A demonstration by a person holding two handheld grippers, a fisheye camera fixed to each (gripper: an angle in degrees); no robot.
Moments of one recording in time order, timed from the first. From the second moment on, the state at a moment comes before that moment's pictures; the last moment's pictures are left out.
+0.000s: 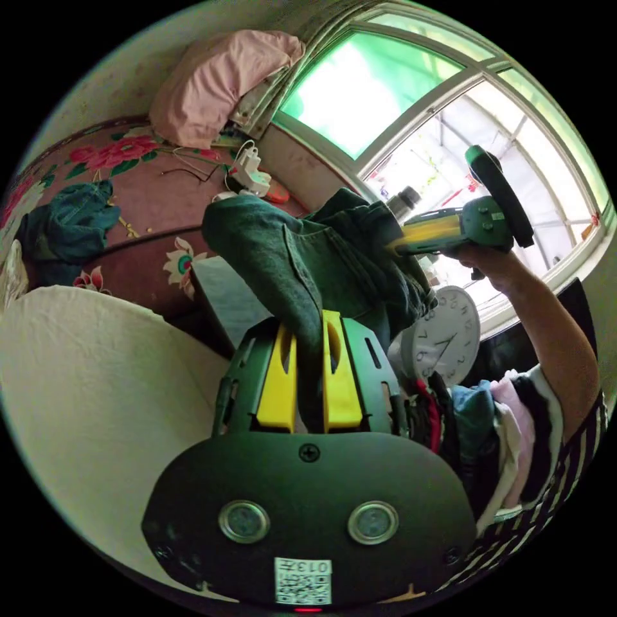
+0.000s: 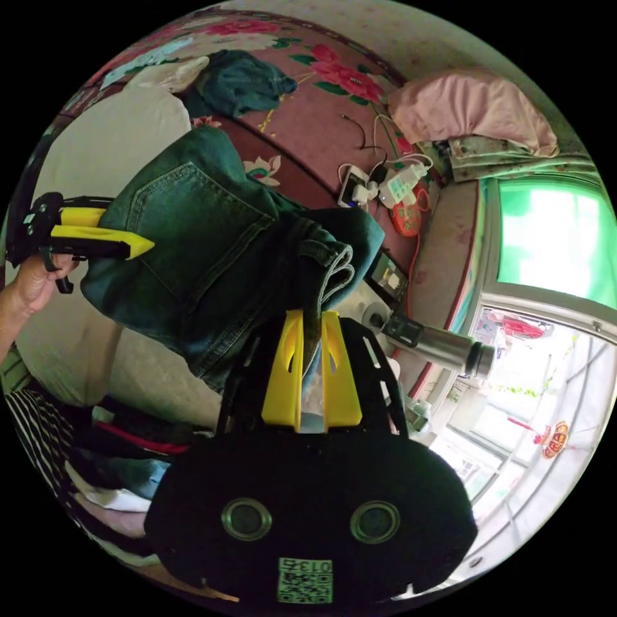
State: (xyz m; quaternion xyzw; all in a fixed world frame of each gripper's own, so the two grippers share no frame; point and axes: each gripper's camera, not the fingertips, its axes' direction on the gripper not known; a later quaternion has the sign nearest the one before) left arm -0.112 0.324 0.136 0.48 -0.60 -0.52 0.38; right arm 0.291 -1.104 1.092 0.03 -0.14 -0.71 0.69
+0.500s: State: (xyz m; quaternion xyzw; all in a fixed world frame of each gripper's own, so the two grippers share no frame) left arm -0.267 0.305 0.133 0.41 -0.60 -0.56 0.40; right arm 0.417 -1.132 1.166 0.01 -0.14 -0.74 0.66
